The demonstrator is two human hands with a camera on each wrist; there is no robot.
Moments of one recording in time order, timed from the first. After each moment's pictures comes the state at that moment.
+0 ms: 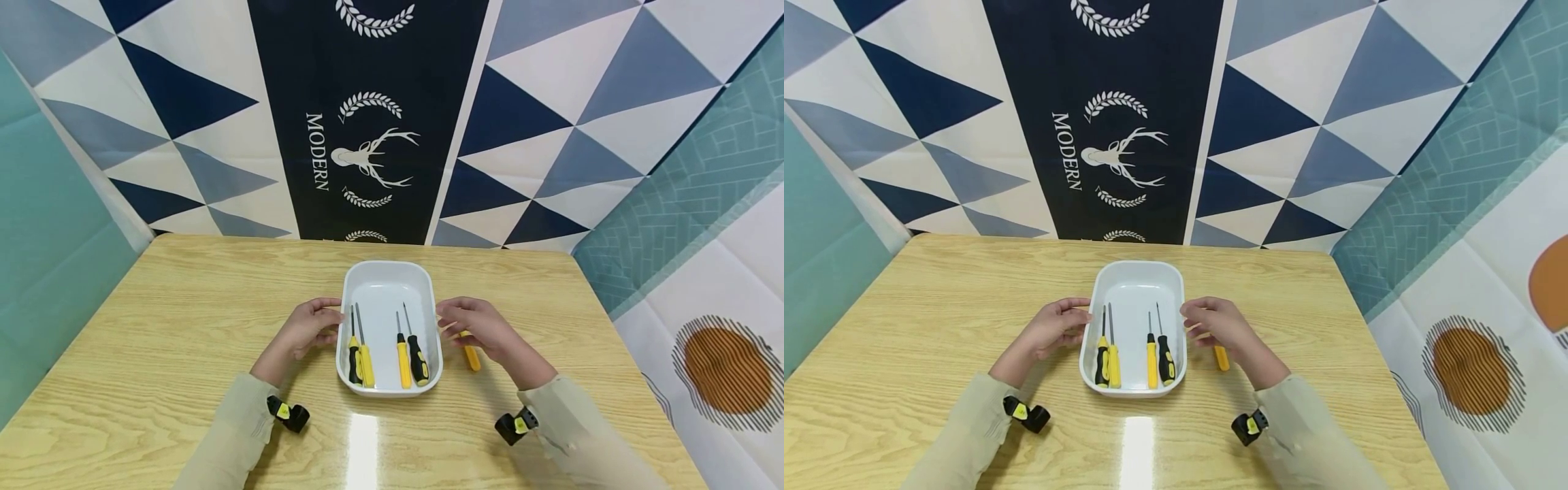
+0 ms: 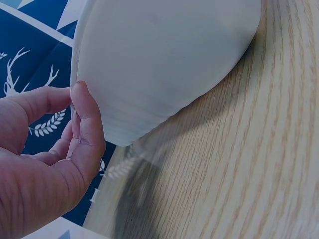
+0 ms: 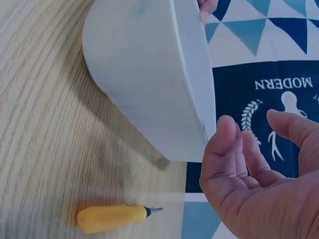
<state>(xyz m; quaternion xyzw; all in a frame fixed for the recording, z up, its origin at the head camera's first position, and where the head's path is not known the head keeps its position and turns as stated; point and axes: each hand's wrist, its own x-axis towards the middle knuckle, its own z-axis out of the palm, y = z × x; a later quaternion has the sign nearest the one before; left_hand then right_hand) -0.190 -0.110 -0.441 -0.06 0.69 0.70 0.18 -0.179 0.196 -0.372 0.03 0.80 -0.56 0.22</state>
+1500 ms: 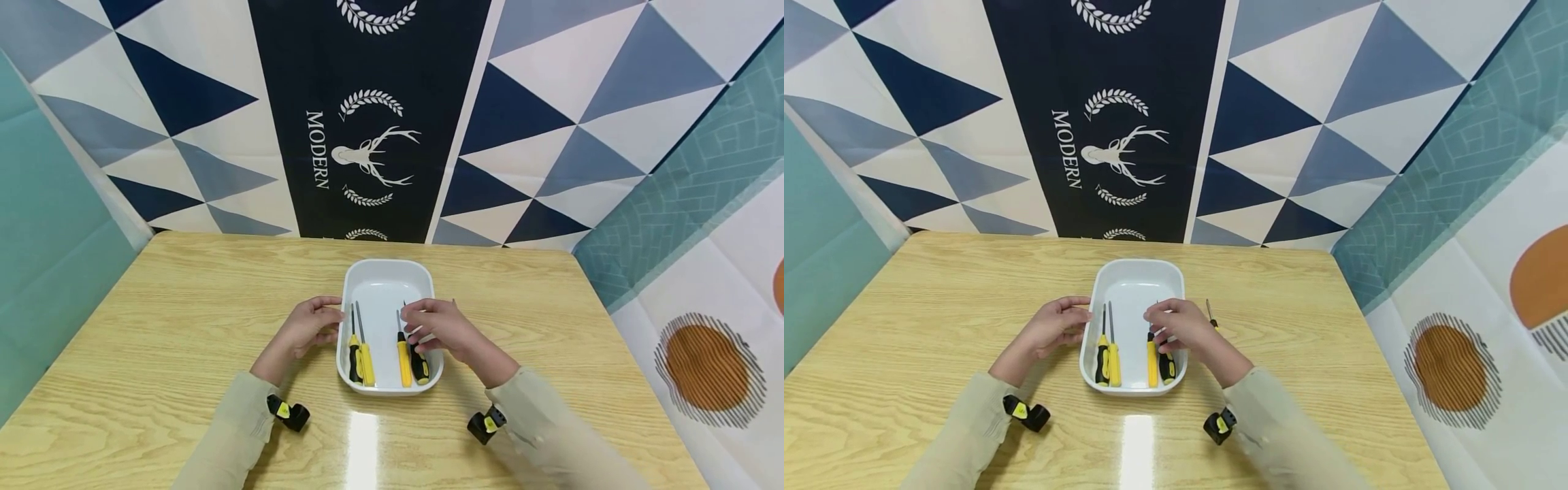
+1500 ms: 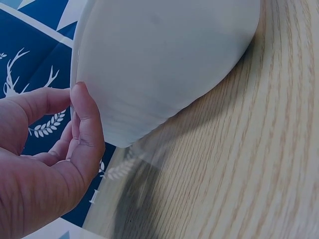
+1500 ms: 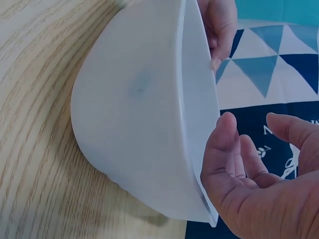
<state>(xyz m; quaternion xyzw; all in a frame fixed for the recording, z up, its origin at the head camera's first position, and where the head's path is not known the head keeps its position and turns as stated) -0.189 -0.111 -0.438 -0.06 0.69 0.70 0.19 -0.177 0.143 -0.377 0.02 0.78 -0.58 0.26</state>
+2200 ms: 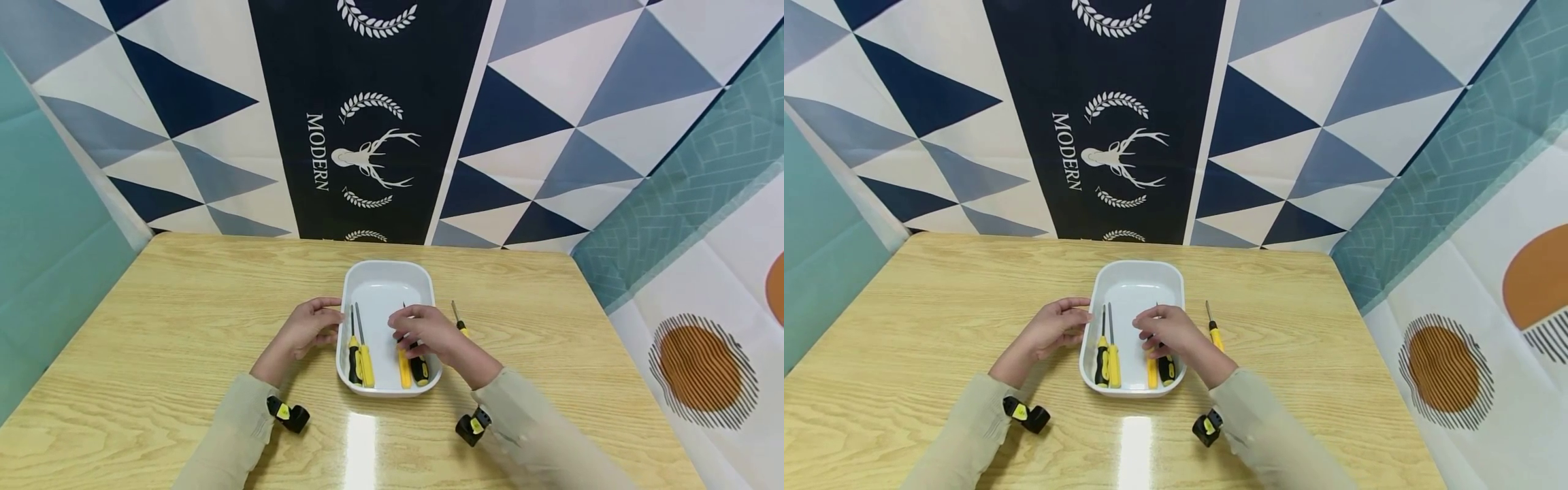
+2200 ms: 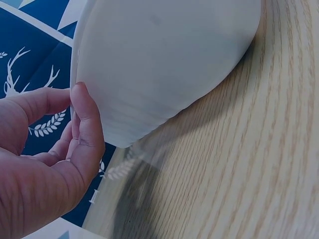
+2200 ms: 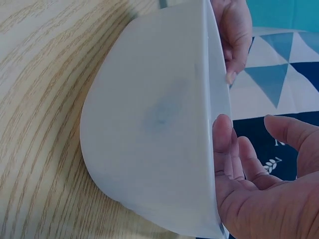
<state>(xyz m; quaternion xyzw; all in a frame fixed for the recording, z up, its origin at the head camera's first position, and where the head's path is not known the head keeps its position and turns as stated) -0.190 -0.111 -0.437 -0.05 0.68 0.70 0.19 -0.179 0.125 -0.389 0.03 0.78 -0.57 0.27</state>
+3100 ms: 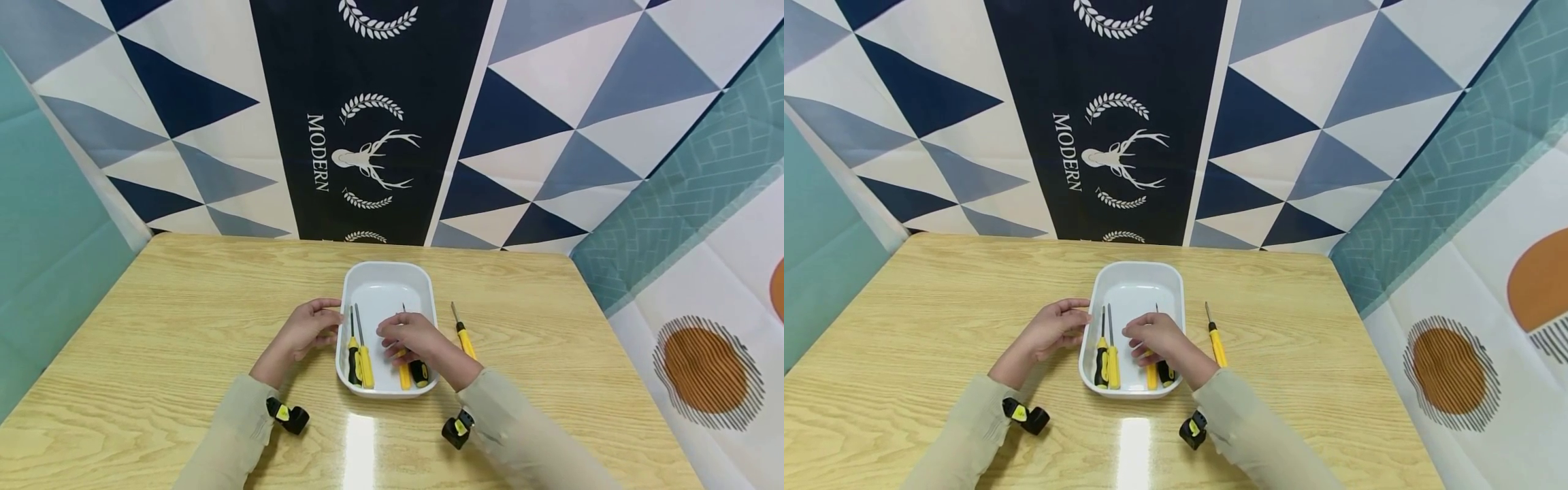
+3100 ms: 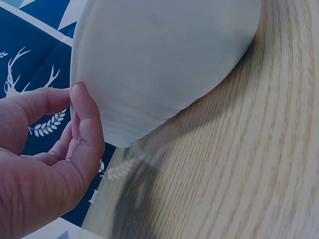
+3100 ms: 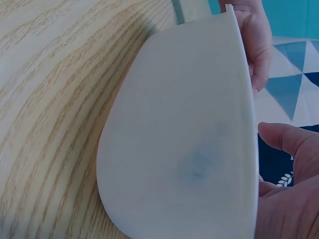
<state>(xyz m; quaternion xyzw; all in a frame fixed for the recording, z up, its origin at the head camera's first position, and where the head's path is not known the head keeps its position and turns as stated) -0.189 -0.111 -0.439 -0.05 0.68 0.70 0.19 -0.179 0.106 -0.403 0.05 0.77 -0.56 0.29</state>
